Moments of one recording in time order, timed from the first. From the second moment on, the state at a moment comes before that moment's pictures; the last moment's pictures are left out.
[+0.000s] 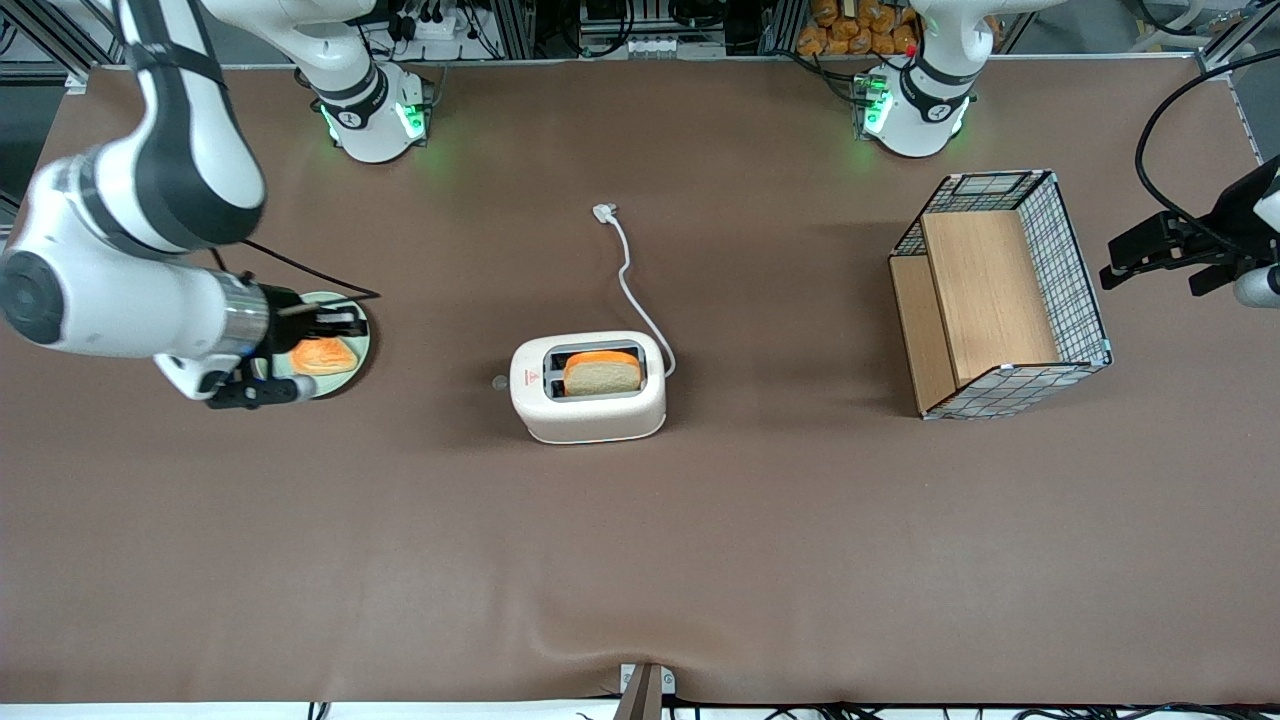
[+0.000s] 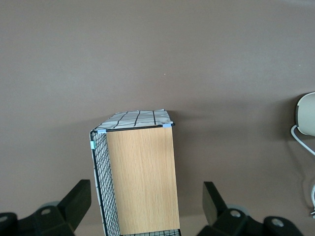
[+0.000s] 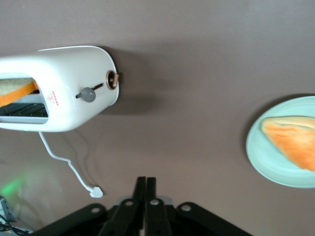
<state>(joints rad) 0.10 0.27 0.07 -1.68 0.32 1.68 0.06</state>
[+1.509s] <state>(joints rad) 0.21 0.38 0.07 -1.87 0.74 2.10 -0.09</state>
